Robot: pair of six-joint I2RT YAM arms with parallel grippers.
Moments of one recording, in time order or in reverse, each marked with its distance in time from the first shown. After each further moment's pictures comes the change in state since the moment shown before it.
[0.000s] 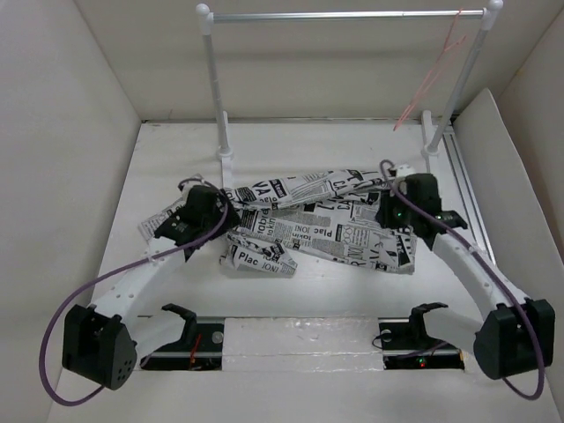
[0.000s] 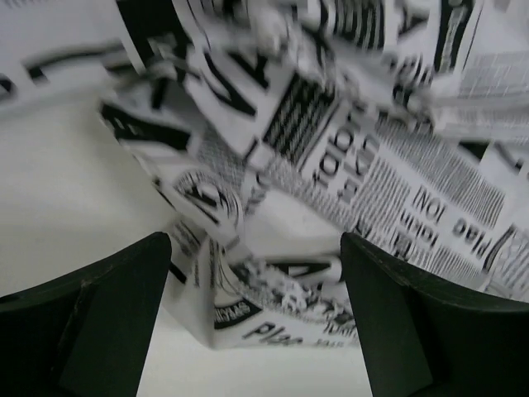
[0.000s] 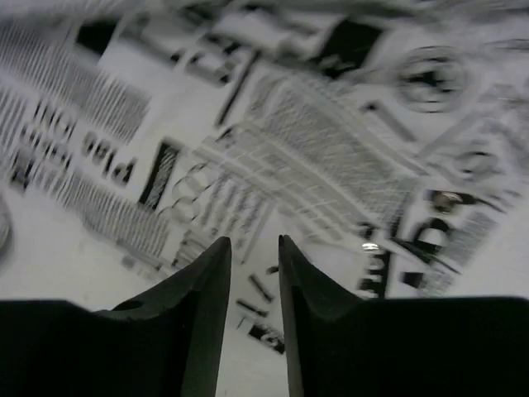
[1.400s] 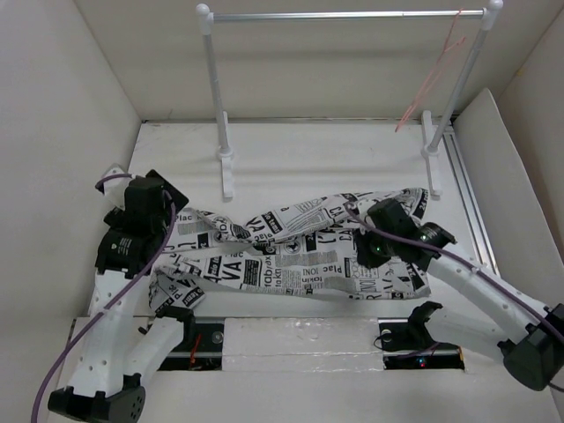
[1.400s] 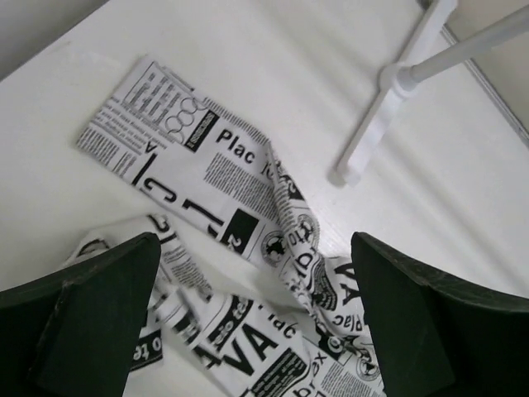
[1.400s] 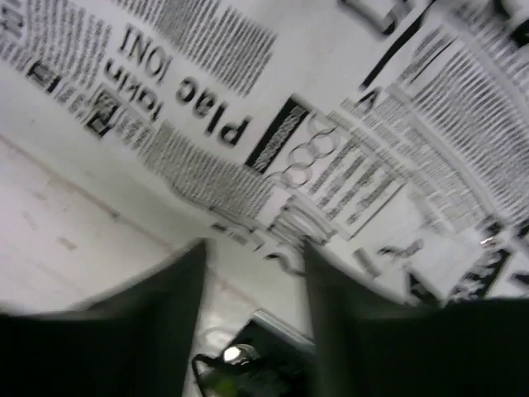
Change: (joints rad) left arm 0.177 -0.236 0.322 -0.452 -0.309 -0.040; right arm 0.565 -0.138 -0.019 -0.427 0.067 0.076
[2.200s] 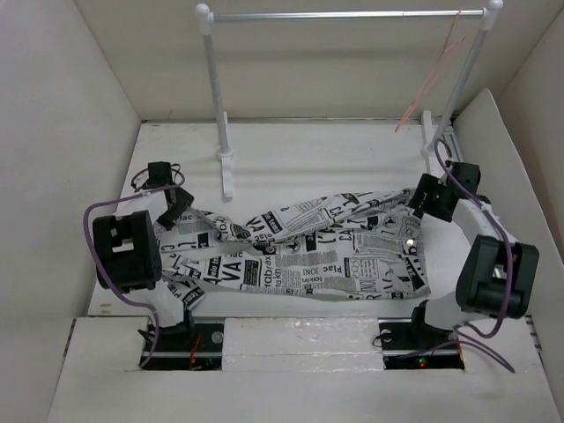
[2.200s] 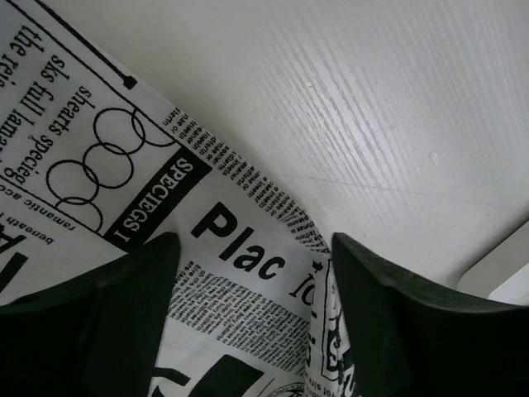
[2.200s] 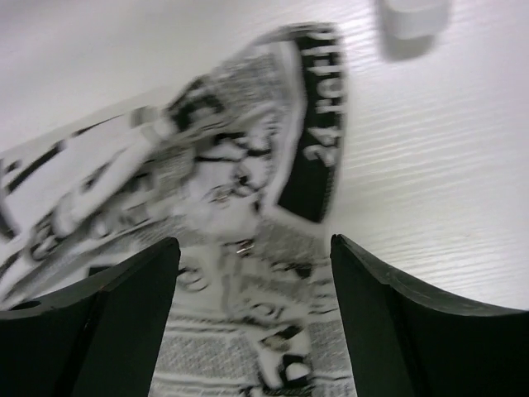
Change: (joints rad) left arm 0.319 0.833 -0.132 0.594 0.351 0.008; right arm -0.920 0.441 0.101 0.518 -0.089 0.014
